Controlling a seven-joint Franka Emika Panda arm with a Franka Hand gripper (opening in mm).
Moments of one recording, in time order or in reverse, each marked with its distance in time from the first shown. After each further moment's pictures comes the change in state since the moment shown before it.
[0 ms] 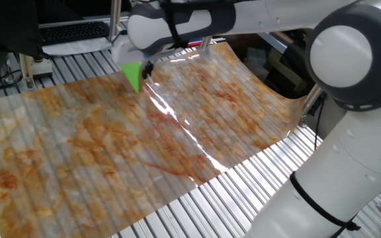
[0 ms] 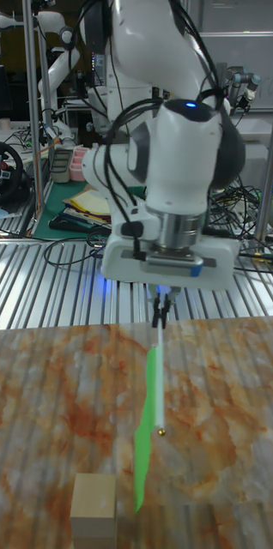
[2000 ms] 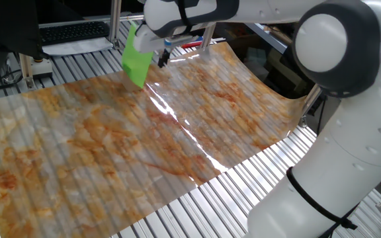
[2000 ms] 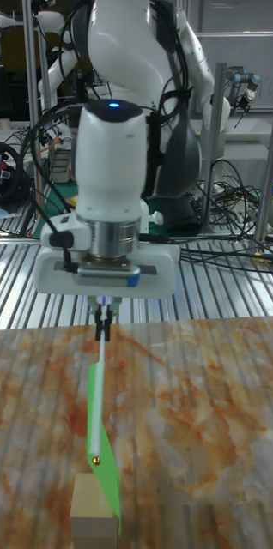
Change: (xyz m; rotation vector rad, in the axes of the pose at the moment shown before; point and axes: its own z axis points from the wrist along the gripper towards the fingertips) arm -0.039 -0.088 0.006 -0.010 -0.002 -0.084
